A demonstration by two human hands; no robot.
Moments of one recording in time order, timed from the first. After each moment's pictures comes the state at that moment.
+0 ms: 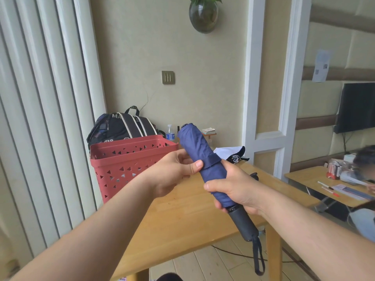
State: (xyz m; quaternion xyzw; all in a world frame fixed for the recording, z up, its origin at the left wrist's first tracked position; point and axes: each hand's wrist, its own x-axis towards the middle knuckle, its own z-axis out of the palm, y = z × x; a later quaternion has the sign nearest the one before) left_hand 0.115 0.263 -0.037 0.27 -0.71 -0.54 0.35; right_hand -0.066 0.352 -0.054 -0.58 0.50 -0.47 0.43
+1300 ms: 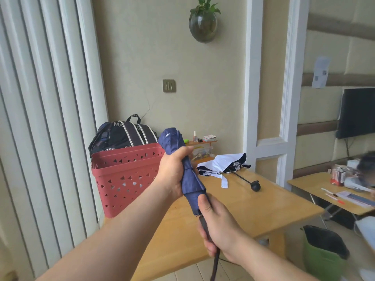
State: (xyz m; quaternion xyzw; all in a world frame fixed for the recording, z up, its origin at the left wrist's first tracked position) left_hand 0.080 0.256 -0.023 0.23 -0.45 -0.65 0.57; right_hand -0.023 0.358 -0.117 -0.57 0.46 -0.53 0.43
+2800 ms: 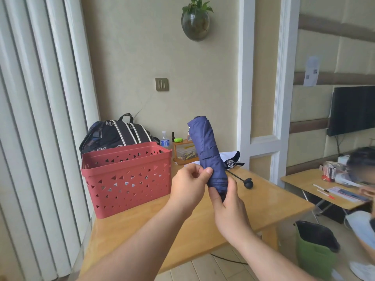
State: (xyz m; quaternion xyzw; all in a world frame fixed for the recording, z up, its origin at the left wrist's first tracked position) left_hand 0.043 0.275 -0.073 0.40 -0.68 -0.35 0.51; right_hand -0.069 0.329 -0.138 -0.52 0.60 -0.59 0.12
